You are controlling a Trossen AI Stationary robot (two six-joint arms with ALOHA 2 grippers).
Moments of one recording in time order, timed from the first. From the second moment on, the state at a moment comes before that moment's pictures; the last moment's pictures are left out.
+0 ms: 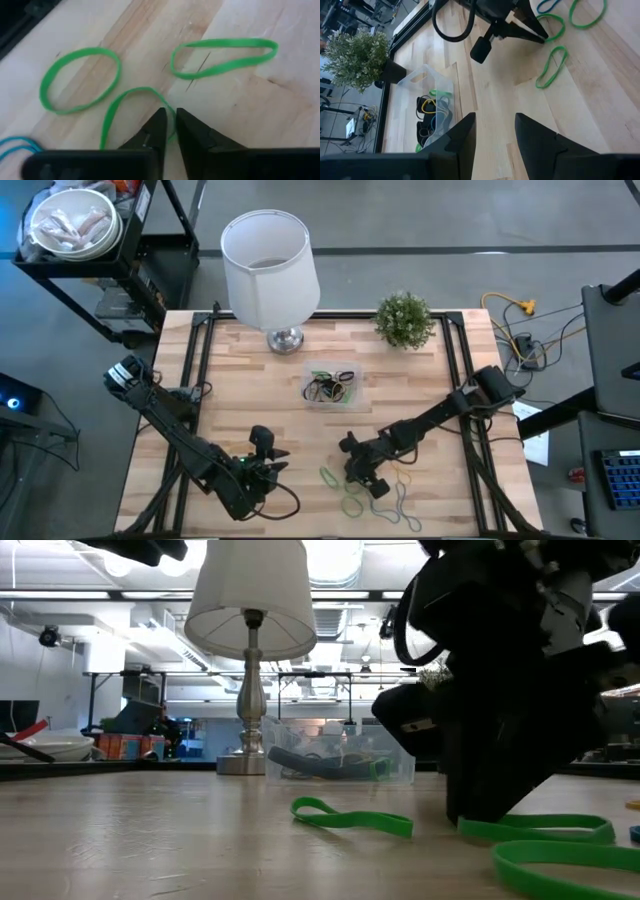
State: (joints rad) left arm -0.78 1.55 1.15 -0.59 -0.83 -0.13; right arm 0.43 1.93 0.92 0.14 -0.20 -0.02
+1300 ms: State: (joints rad) left arm -0.78 1.55 1.15 -0.59 -0.83 -0.13; right arm 0.37 1.59 0.91 0.04 0.69 -0.40
